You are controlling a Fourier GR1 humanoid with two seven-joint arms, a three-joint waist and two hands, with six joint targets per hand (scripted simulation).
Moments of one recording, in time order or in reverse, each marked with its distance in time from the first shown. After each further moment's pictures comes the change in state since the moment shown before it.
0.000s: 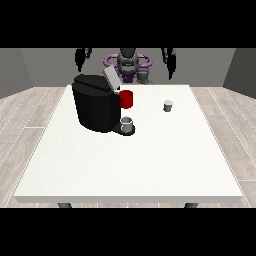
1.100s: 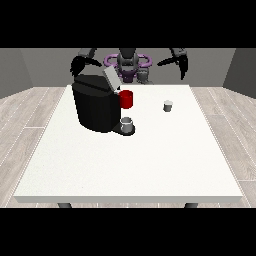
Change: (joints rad) left arm -0.087 0.172 0.124 0.076 -0.028 -0.131 -0.136; right arm 0.006 0.086 -0.065 0.041 -0.022 -0.103 -0.103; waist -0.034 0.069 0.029
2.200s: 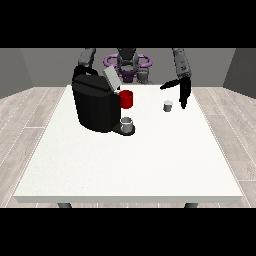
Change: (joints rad) left arm -0.336 0.104 0.034 0.504 -0.164 -0.005 0.010; right arm -0.161 0.001 0.032 0.101 0.034 -0.051 0.035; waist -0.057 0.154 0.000
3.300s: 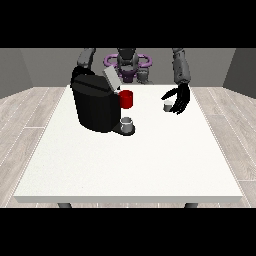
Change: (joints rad) left arm -0.093 0.021 -0.086 0.296 -0.291 0.150 -0.117; right arm -0.044 -0.006 -0.010 0.069 0.005 -0.011 0.029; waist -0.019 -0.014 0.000
